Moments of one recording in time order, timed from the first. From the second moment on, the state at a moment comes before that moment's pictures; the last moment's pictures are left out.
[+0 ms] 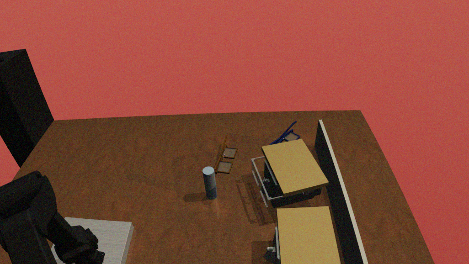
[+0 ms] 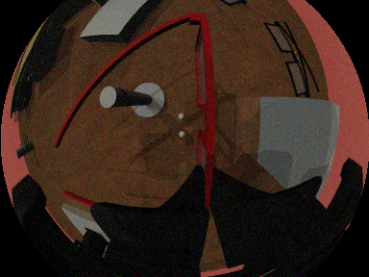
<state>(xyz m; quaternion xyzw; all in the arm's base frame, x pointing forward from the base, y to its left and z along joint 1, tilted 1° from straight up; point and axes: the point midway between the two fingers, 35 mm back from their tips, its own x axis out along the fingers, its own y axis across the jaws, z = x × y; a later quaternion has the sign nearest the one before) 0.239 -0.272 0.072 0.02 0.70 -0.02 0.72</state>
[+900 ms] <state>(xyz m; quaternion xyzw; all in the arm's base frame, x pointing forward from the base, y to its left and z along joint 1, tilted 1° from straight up) 0.223 -0.280 0.070 0.02 0.70 -0.02 0.72</state>
